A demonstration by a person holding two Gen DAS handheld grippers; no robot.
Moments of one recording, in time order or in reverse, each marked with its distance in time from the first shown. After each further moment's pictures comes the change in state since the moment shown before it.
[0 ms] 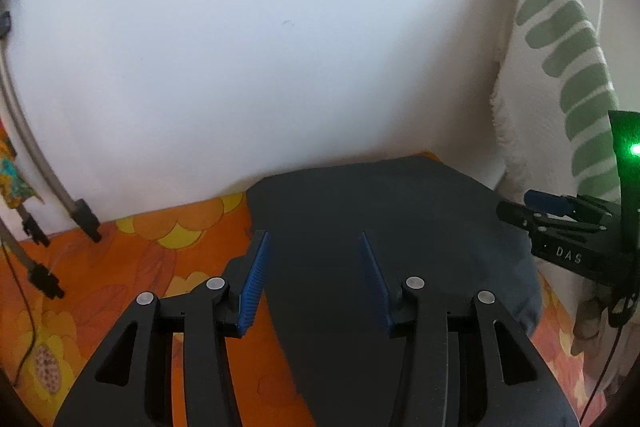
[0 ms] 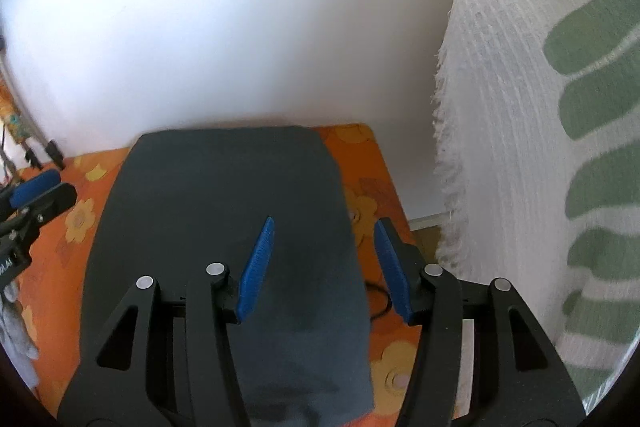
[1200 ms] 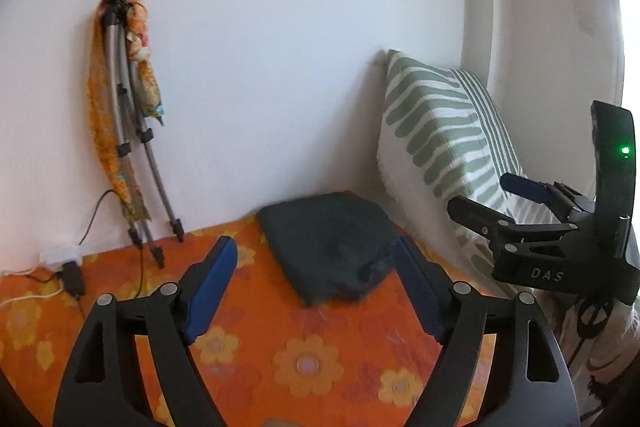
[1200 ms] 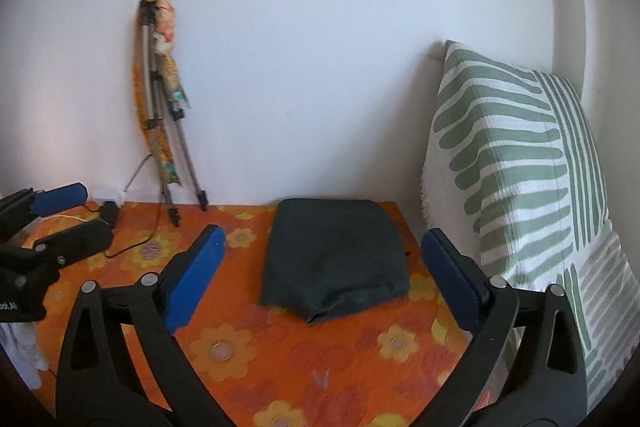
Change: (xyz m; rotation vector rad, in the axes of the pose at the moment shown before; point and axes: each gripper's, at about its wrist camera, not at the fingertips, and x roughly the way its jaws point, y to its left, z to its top) left arm -0.308 -0.018 -0.069 0.110 -0.241 -0.094; right arm -0.335 0.121 -0.104 -0.029 -0.400 0.039
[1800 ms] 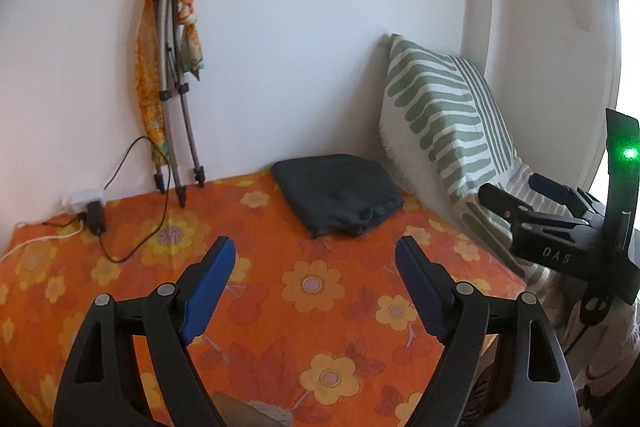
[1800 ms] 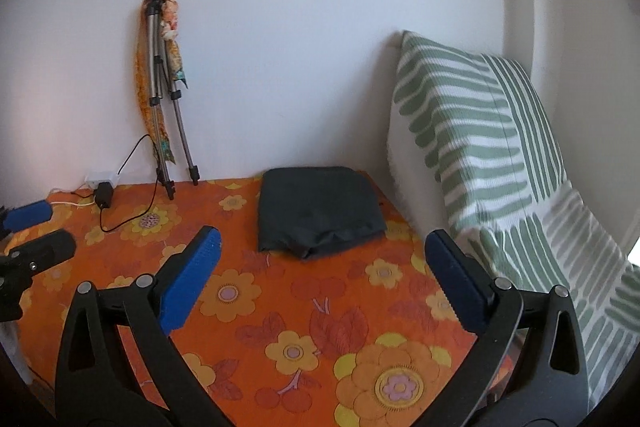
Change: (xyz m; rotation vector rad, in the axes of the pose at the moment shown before) left arm -0.068 0.006 -0.074 -0.052 0.031 0.021; right arm -0.080 0.030 -0.077 0.062 0.003 -0.144
